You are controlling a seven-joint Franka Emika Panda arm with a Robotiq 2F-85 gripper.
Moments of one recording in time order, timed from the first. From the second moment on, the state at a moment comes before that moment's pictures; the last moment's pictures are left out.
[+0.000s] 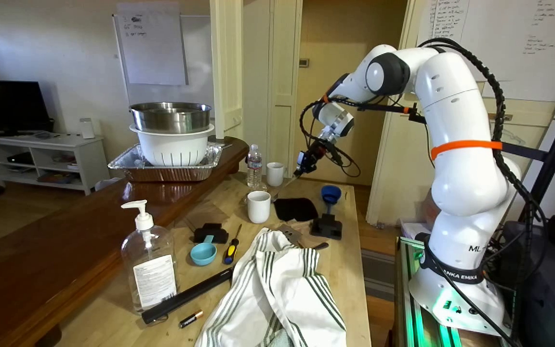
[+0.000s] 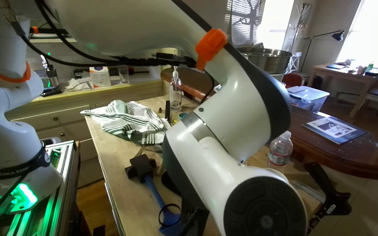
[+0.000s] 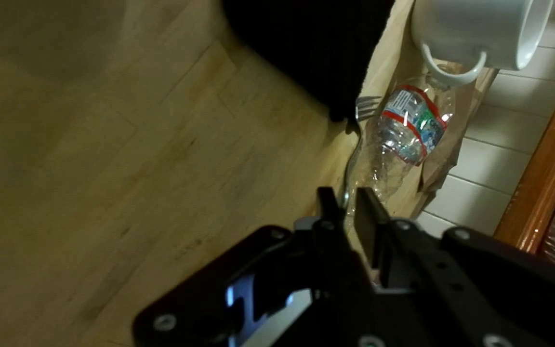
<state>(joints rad) -0.58 0.55 -0.32 -1.78 0.99 1.84 -0.90</state>
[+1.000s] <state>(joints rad) -0.60 0.60 -0.30 -1.76 0.90 1.84 -0.89</state>
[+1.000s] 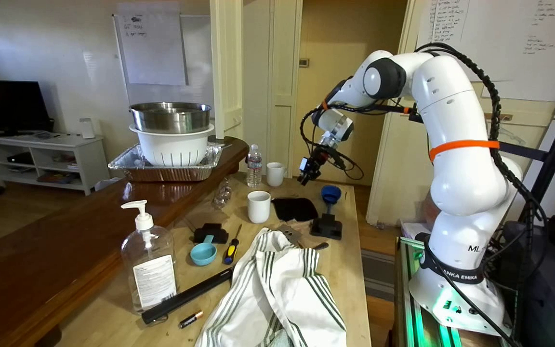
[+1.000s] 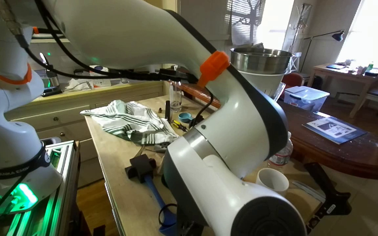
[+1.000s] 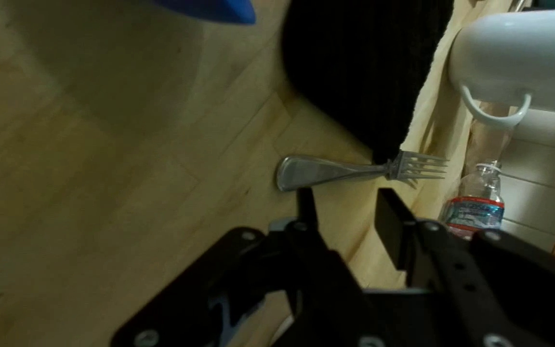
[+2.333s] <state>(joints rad) -0.15 -0.04 -0.13 -1.84 -0.18 1.53 -0.17</state>
